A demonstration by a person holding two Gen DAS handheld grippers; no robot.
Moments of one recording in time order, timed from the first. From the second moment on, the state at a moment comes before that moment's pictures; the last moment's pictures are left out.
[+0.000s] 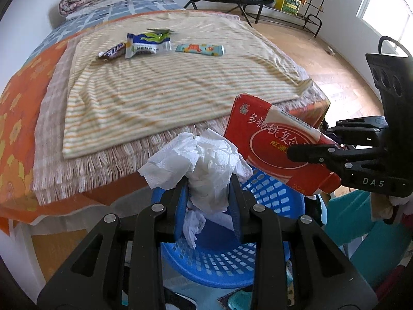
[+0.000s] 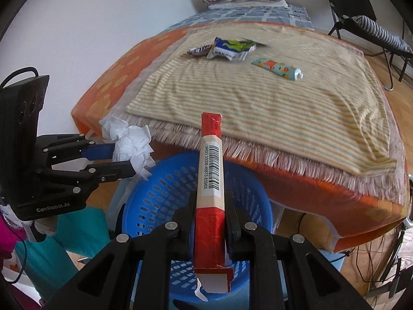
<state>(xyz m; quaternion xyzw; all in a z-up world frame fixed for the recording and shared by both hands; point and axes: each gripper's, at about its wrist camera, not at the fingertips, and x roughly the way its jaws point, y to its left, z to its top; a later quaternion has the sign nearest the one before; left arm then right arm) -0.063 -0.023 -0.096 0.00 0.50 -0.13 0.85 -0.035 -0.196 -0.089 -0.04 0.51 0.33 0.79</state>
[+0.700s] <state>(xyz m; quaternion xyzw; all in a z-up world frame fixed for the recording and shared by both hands) -0.066 -0.030 -0.104 0.01 0.52 -0.13 0.85 -0.032 -0.196 -0.101 -0.04 0.53 0.33 0.78</state>
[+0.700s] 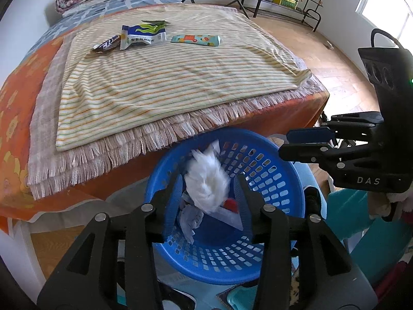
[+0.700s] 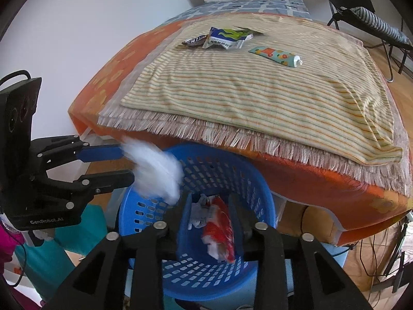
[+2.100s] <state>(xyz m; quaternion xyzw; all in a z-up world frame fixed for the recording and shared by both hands) 0.126 0.059 -0.087 -0.17 0.52 0.00 0.84 0.108 -0.183 -0.059 -0.09 0.44 0.29 0.85</state>
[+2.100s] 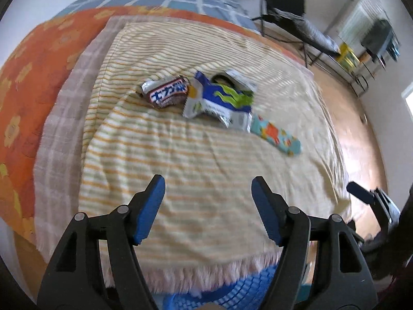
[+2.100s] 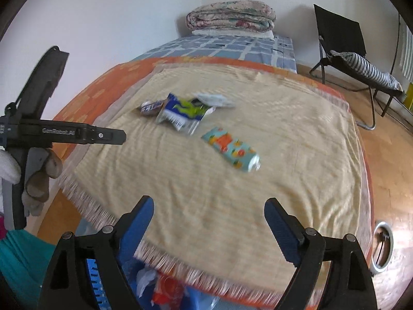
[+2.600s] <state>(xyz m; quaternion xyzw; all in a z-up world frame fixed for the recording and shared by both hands) 0.221 0.072 -0.134 -0.29 0.53 0.05 0.80 0.175 -0.170 -0.089 -0.11 0.47 0.28 0.83</state>
